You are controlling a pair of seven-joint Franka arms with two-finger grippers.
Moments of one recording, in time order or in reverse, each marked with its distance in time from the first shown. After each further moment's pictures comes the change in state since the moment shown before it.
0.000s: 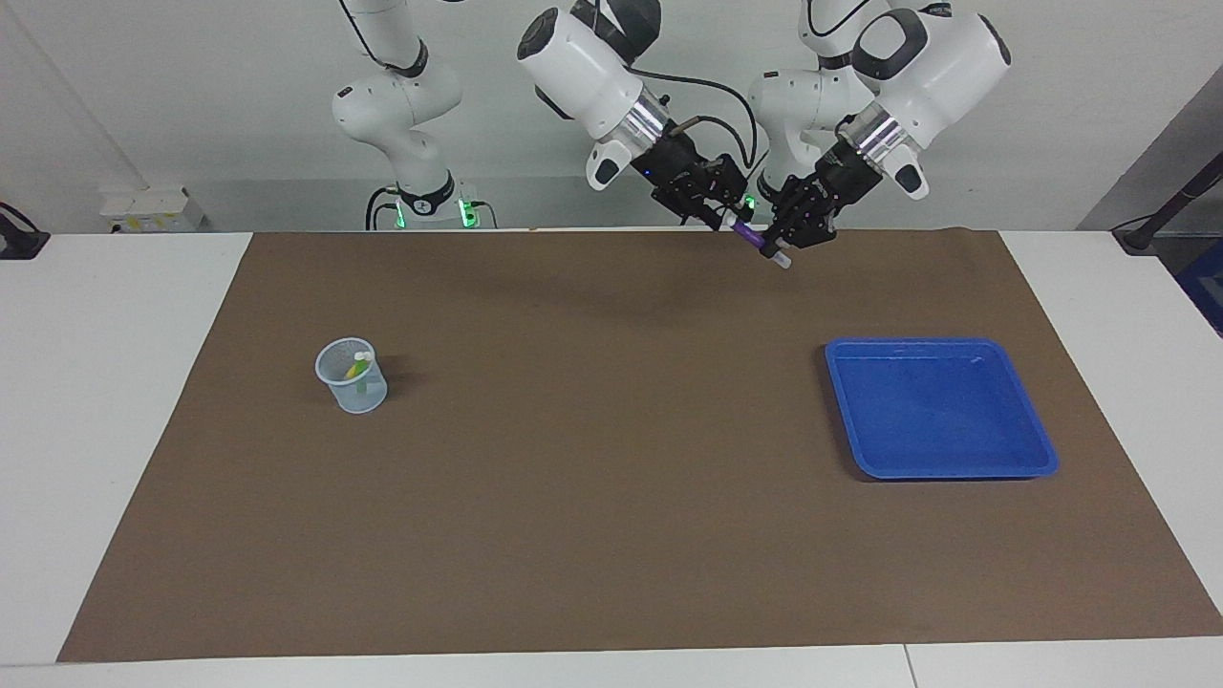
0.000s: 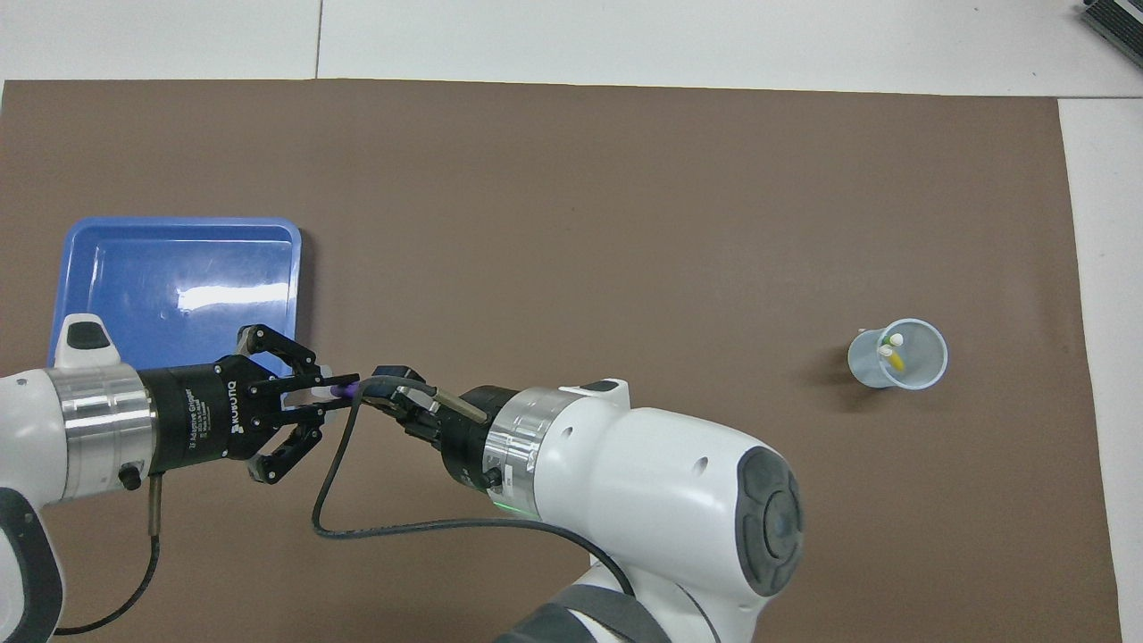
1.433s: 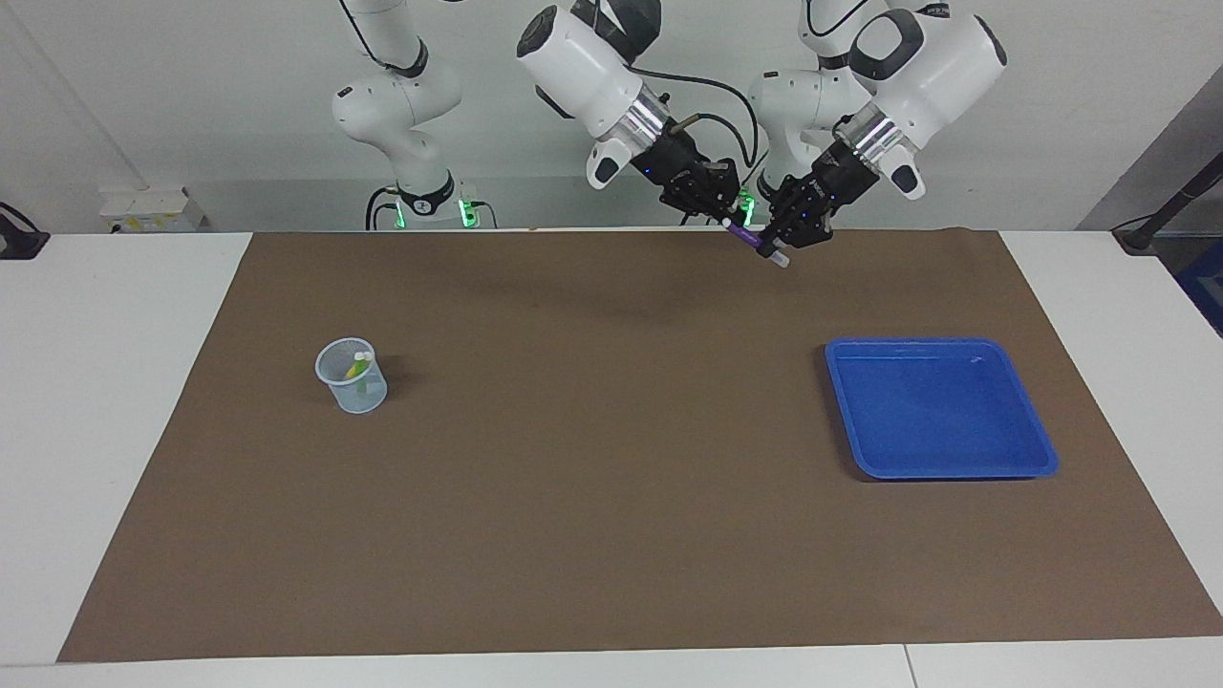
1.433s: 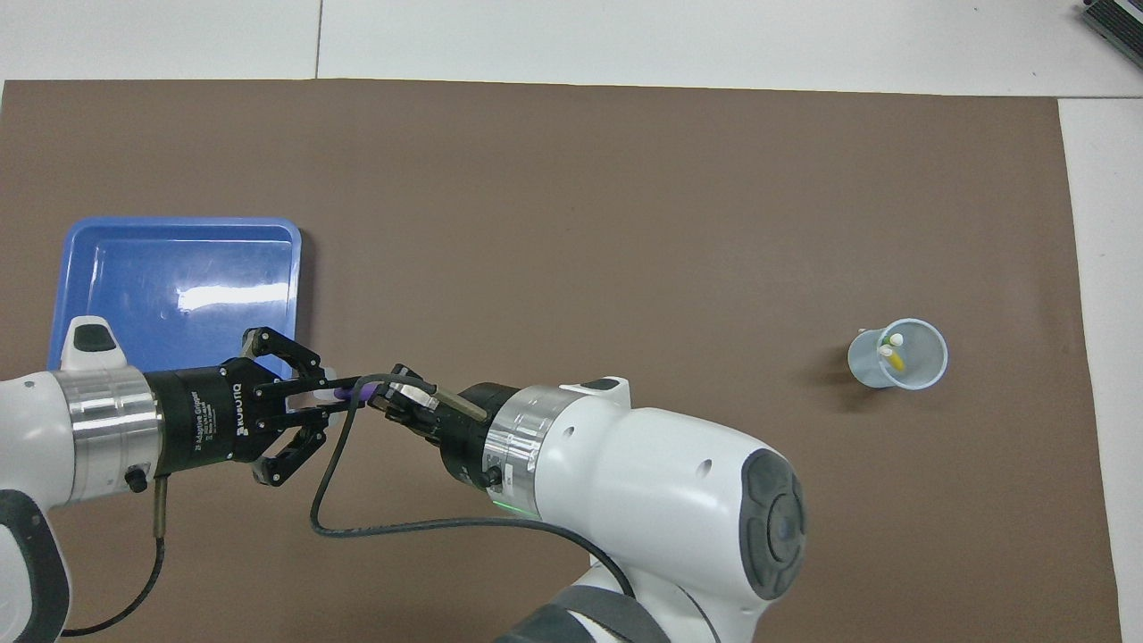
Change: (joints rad) left arm -0.002 -0.002 -0.006 -0.005 0.000 0.003 -0.003; right arm 0.000 0.000 0.000 0.005 0.000 0.013 0.000
